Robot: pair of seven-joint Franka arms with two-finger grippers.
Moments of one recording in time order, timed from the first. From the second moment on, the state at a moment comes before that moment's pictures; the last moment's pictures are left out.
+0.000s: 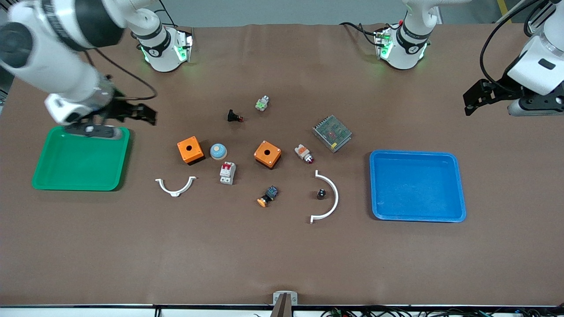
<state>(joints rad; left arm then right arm) 0.02 -0.05 -0.18 -1.60 0.05 1.59 -0.12 0.42 -0.06 -0.27 -1.86 0.06 1.72 0.25</state>
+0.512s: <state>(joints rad) 0.02 -0.06 -0.19 -1.60 0.01 1.53 -0.12 0.16 -0.05 -0.27 -1.69 0.03 1.66 0.02</state>
